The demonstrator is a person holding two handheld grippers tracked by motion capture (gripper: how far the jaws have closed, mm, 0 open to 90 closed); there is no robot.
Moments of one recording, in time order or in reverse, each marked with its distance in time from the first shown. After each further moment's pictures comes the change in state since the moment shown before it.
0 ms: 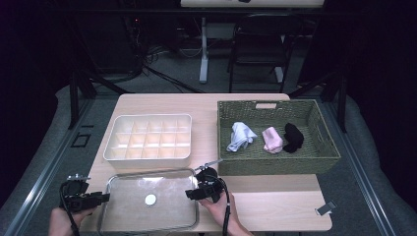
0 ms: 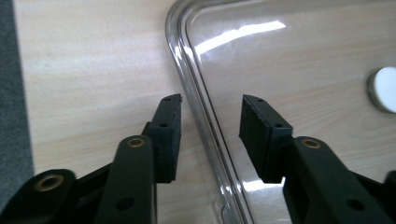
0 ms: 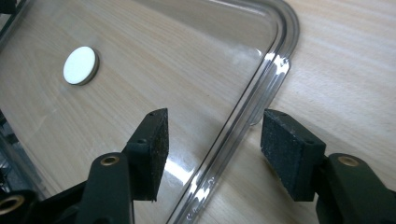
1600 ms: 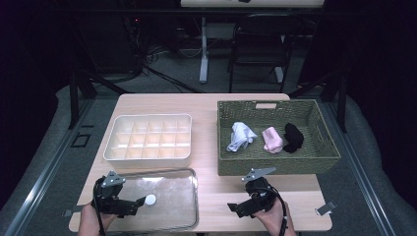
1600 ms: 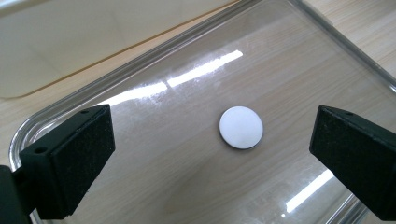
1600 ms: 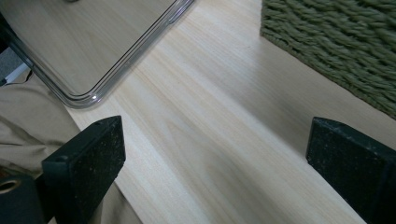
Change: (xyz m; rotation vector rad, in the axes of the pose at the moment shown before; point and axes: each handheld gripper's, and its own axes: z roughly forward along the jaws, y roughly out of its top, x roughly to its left) left arm -0.102 0.013 0.003 -0.131 -0.056 0.342; right arm -0.059 -0.064 -0.114 -0.036 -0.049 -0.179
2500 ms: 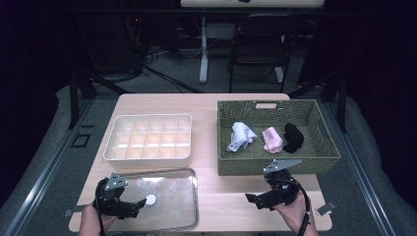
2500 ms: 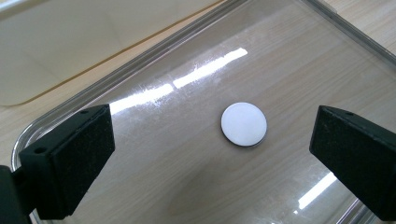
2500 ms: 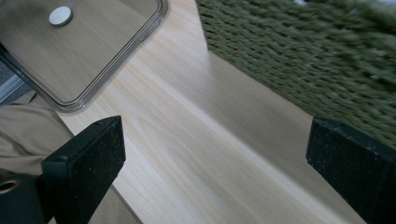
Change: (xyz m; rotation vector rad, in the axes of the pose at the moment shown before) left arm -0.004 -0.002 0.004 0.012 0.015 0.070; right arm -0.025 0.002 -0.055 -0.050 -0.068 0.033
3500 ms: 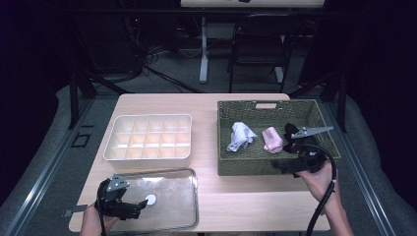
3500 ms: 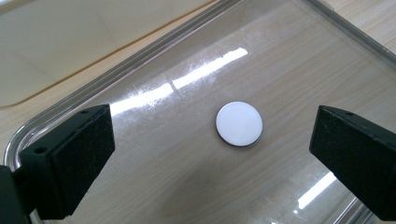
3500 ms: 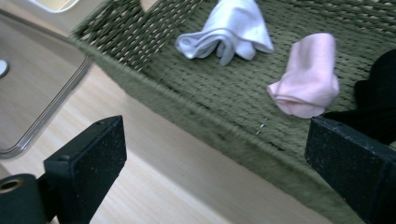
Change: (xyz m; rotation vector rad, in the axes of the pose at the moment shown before) left arm -0.004 0.000 0.002 0.006 0.001 0.010; right arm -0.072 0.044 -0.053 -0.041 -0.147 0.078
